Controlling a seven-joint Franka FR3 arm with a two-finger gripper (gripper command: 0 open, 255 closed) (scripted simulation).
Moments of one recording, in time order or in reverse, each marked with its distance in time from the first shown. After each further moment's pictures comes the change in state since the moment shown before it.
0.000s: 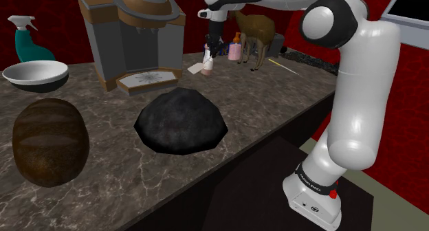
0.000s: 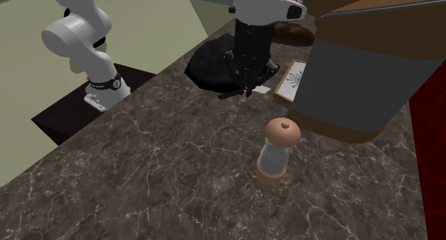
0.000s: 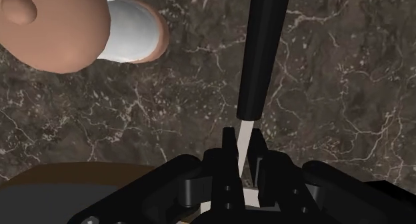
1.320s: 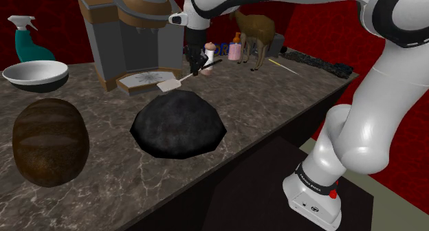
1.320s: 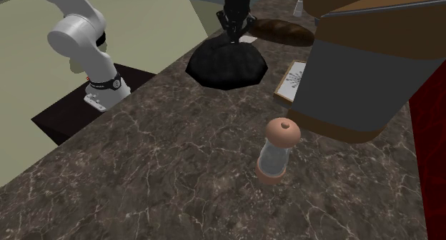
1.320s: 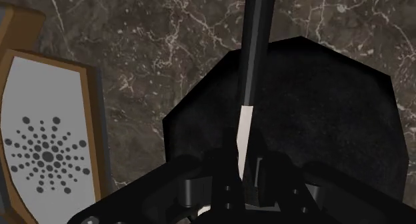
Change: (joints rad) arm 0.284 -0.339 0.162 -0.435 -0.096 0.082 0.452
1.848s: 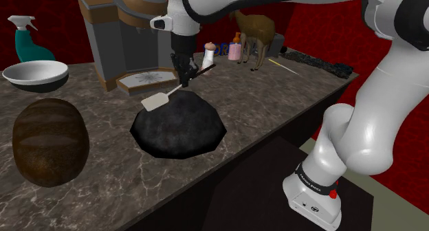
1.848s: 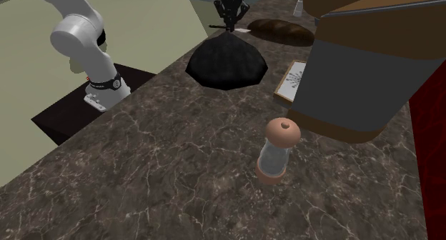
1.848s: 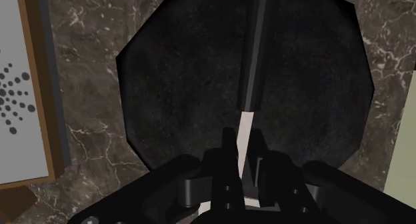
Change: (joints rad) arm 0.097 -0.042 0.095 -0.047 0.001 -0.006 0.190
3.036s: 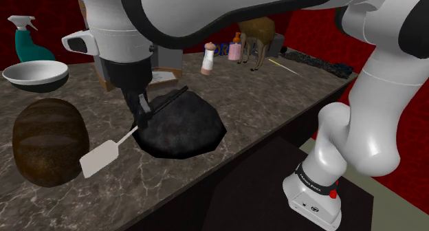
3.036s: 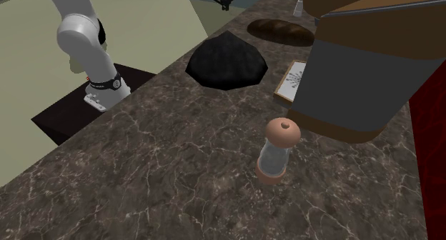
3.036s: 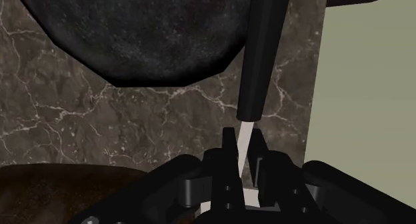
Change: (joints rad) arm 0.215 0.162 0.194 0.198 -0.006 -0.058 0.407
